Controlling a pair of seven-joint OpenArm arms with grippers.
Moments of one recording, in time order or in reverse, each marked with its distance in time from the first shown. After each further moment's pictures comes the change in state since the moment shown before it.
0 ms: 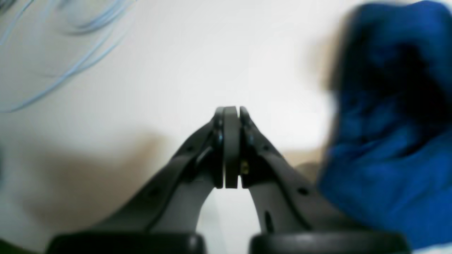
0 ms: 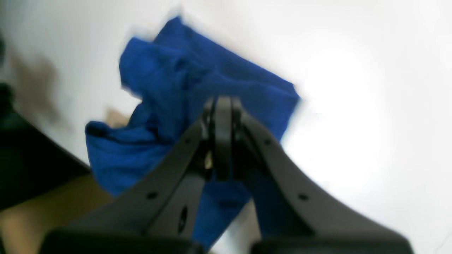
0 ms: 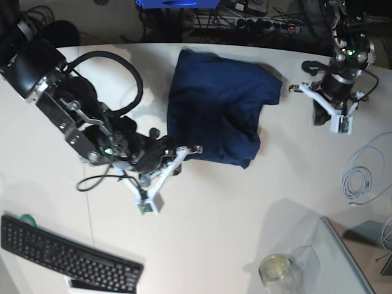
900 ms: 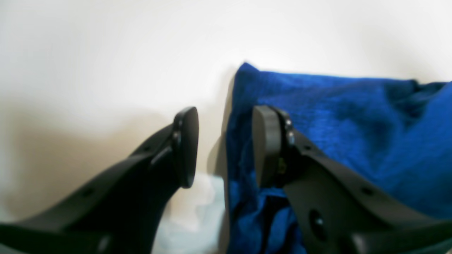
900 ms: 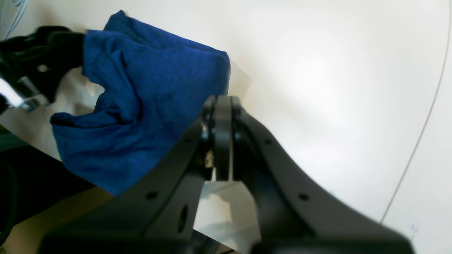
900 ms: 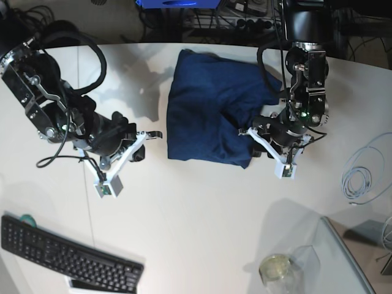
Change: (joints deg) left arm -21.7 5.9 12.1 -22.7 0.3 1.0 3.0; right arm -9.0 8.9 6.4 8.1 0.5 0.0 -0.2
